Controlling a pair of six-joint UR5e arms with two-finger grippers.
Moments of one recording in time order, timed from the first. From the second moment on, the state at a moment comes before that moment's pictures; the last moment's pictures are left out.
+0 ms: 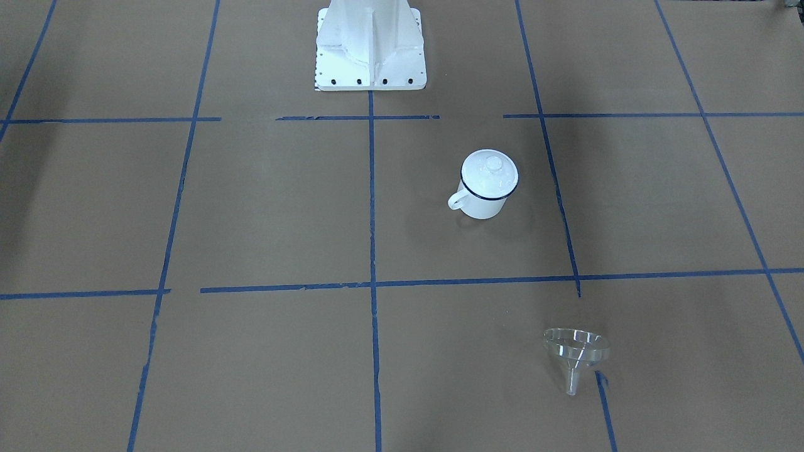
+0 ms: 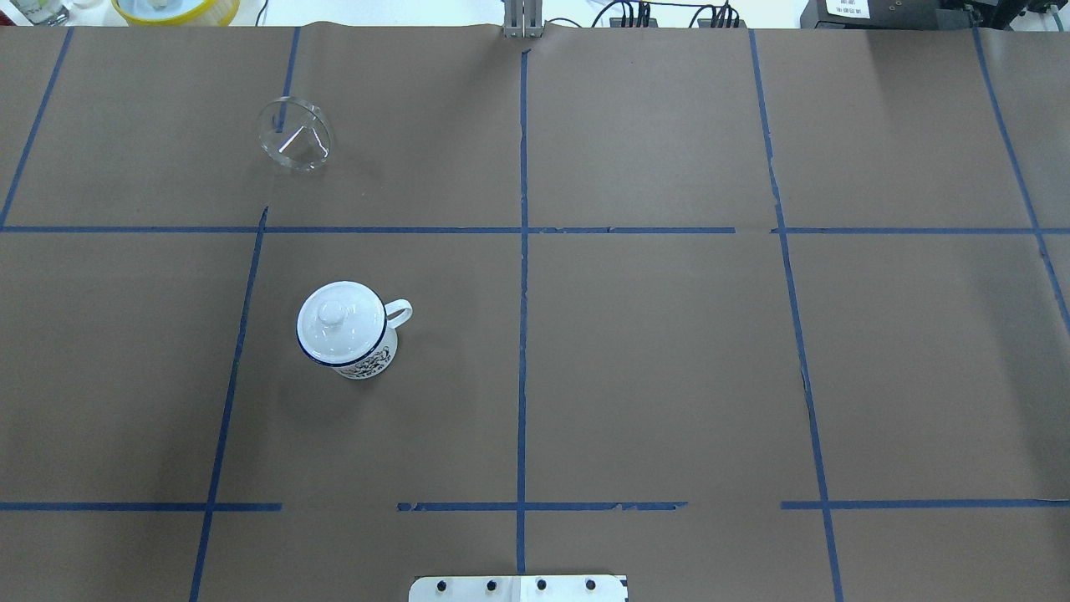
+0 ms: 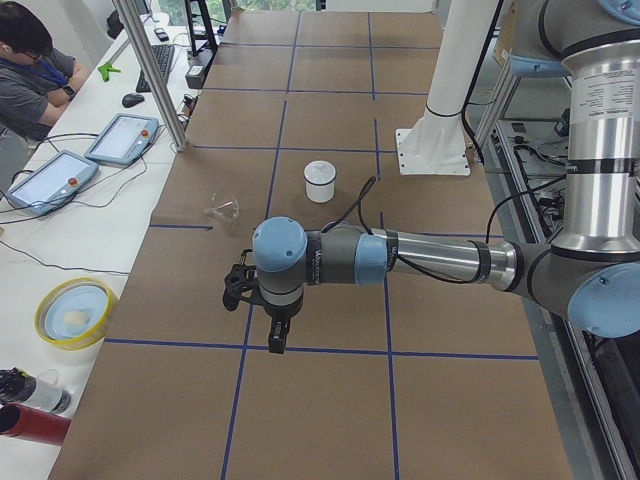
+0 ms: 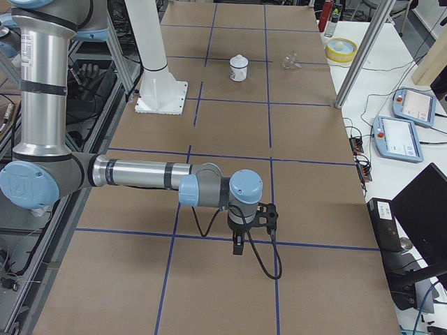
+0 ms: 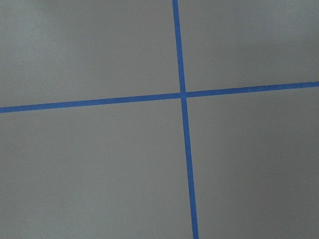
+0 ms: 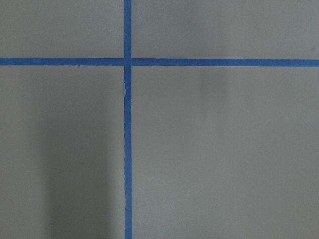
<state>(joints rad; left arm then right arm) -1.67 -1.51 -1.76 -1.47 -2.36 0.14 1.57 -1.68 1.66 -1.57 2.29 0.01</state>
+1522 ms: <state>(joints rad) -1.51 -1.71 -1.79 -1.76 -2.35 -0.19 1.57 -1.68 1.66 -1.57 2.29 0.01</state>
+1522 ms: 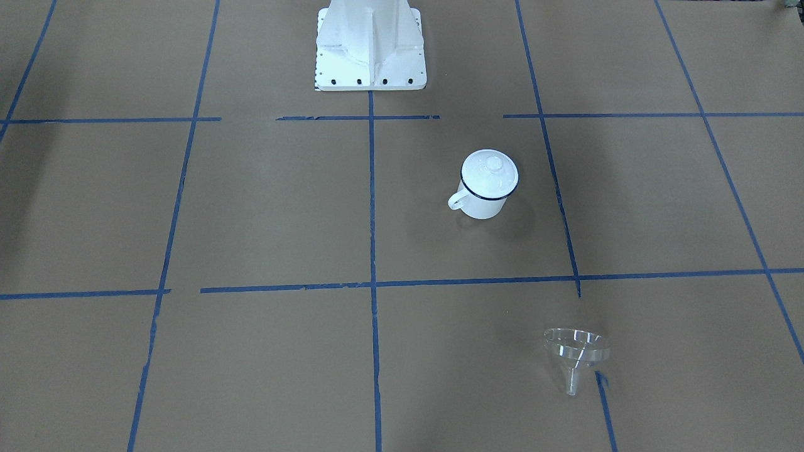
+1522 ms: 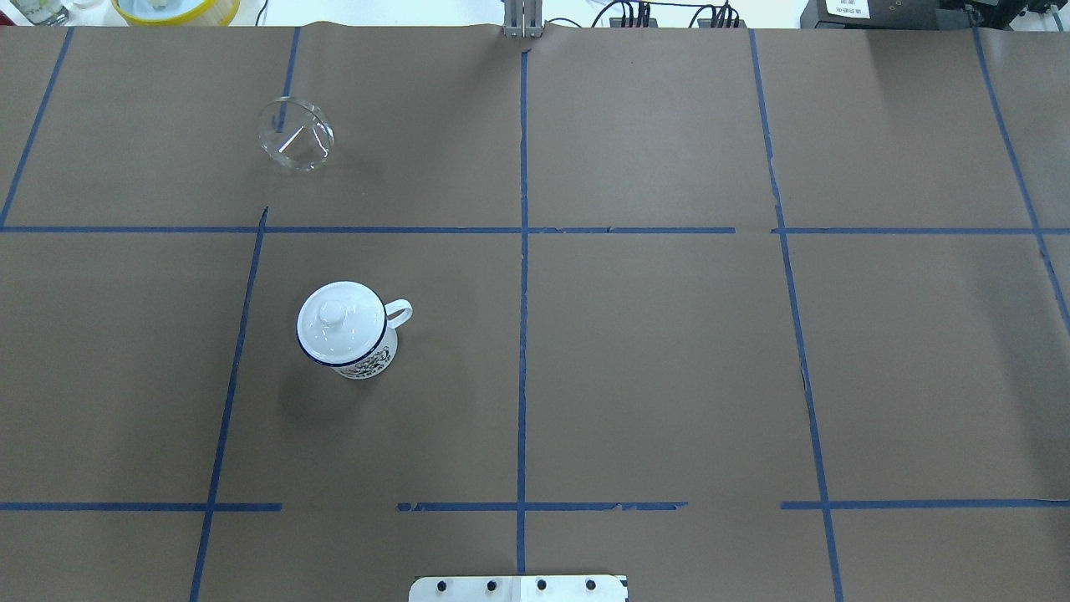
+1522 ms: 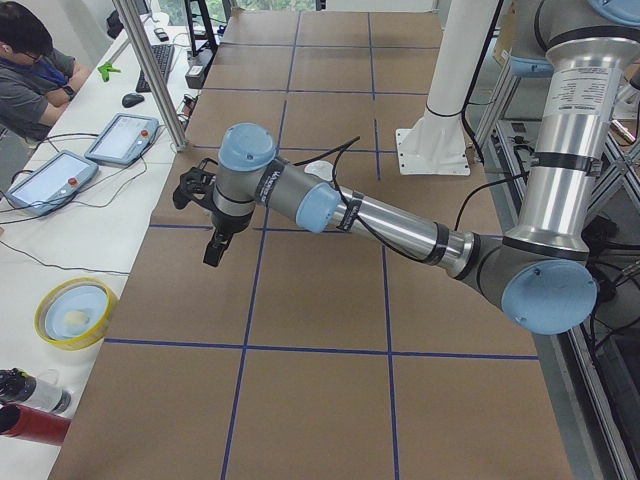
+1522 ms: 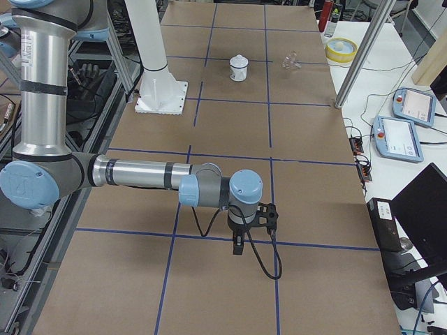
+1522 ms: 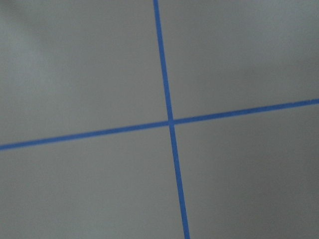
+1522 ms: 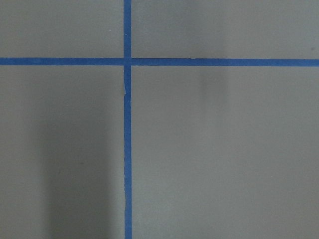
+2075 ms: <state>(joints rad) -1.17 -1.80 -1.89 -1.79 -2.30 -0.79 1.57 -1.68 1.66 -1.57 2.29 0.01</state>
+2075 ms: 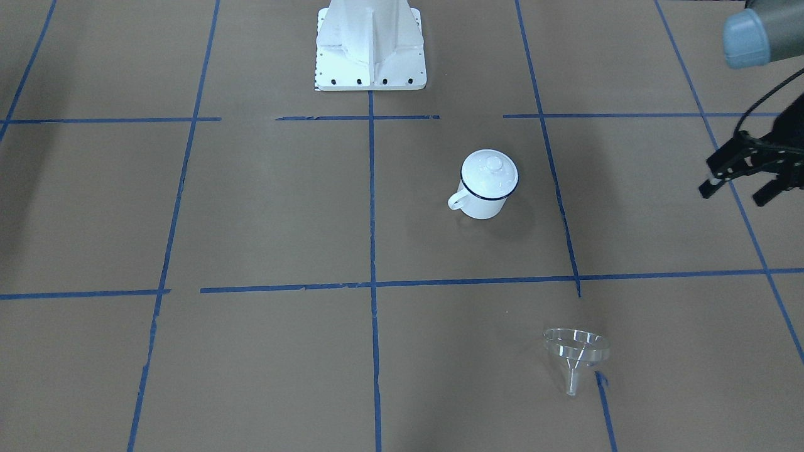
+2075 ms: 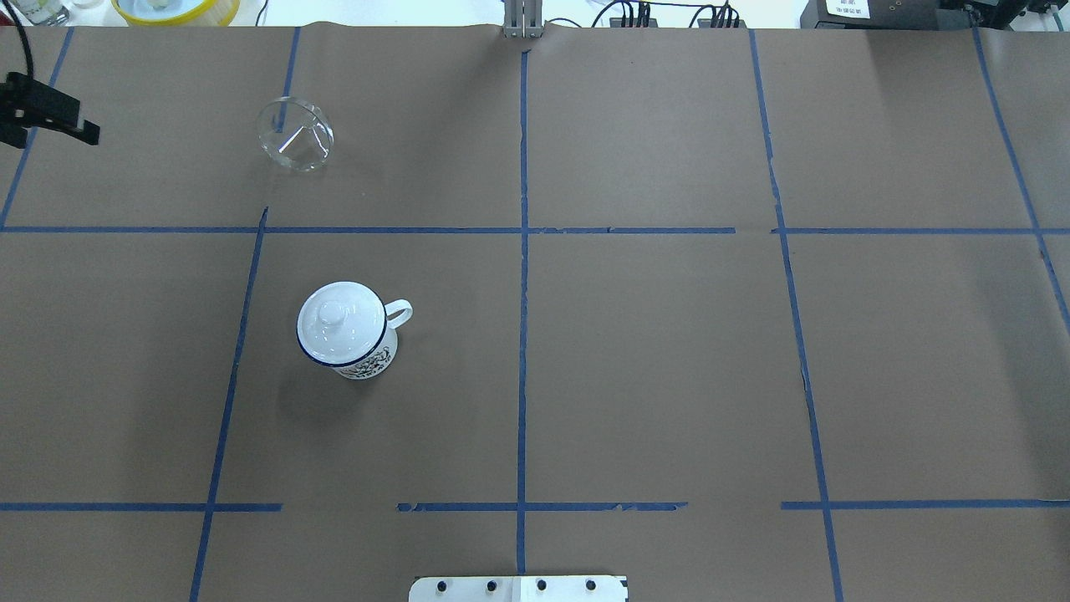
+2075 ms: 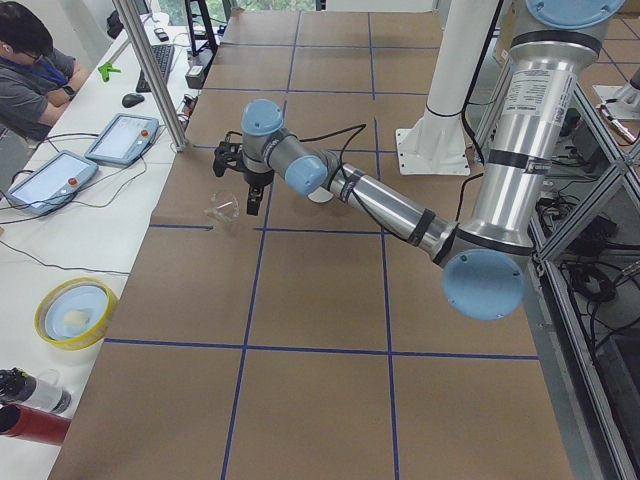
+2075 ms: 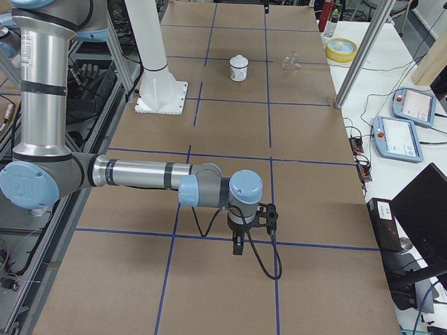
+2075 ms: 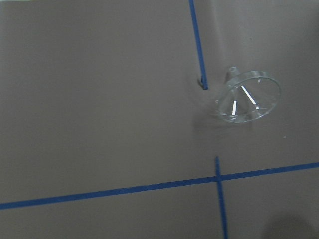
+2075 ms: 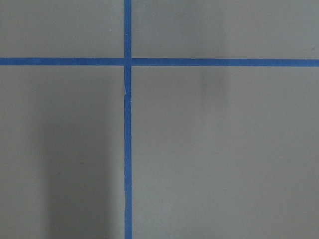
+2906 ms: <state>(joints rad) -0.68 -2.06 -1.97 -1.47 -1.95 -1.32 1.57 -1.68 1.66 -1.57 2.29 0.01</state>
